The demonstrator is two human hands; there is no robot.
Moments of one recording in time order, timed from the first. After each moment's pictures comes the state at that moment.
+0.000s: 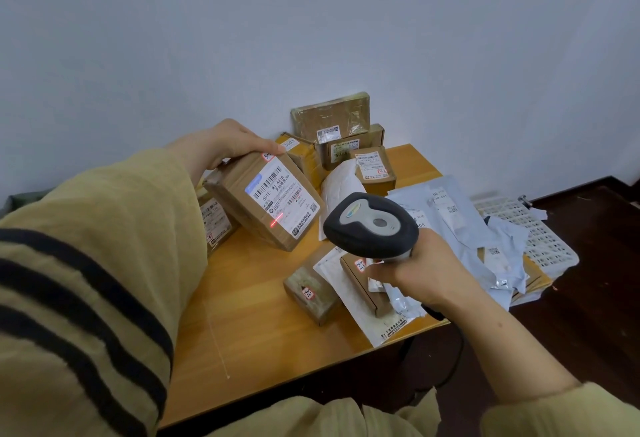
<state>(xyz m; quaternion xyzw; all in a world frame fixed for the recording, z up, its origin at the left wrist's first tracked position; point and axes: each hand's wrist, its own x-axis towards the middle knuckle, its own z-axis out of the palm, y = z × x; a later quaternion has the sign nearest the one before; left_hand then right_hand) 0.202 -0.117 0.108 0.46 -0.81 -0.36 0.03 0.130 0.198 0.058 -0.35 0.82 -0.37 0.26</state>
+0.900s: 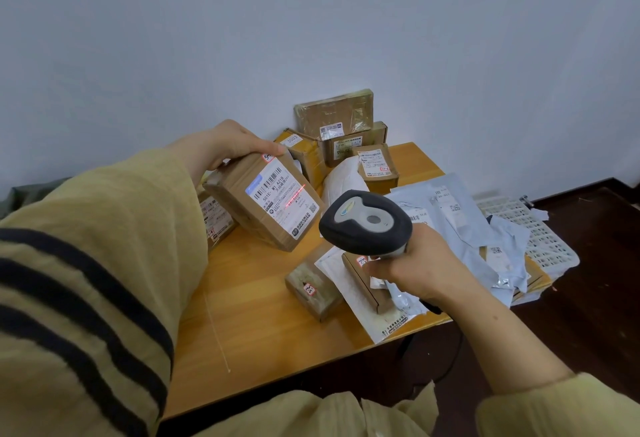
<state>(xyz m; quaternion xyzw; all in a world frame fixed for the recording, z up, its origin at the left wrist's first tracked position) 0.210 -0.120 0.098 0.47 -0.80 -0.36 0.03 0.133 0.190 0.057 -0.38 0.82 -0.35 0.24</state>
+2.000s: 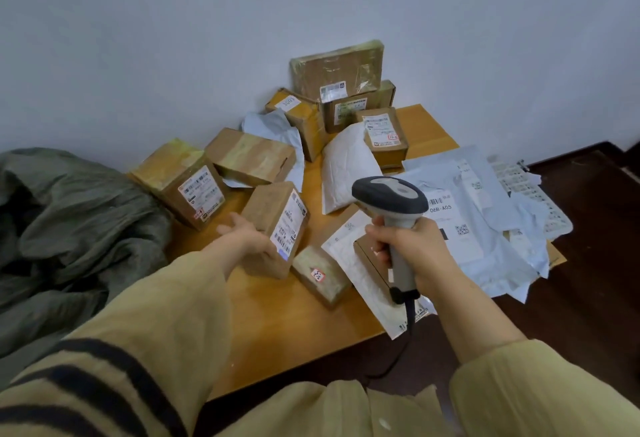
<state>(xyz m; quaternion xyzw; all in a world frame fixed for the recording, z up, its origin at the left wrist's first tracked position) 0.241 -0.096 -0.082 0.63 -0.69 -0.33 -0.14 0.115 0.124 -0.006 -0.08 0.71 -0.59 0.38</state>
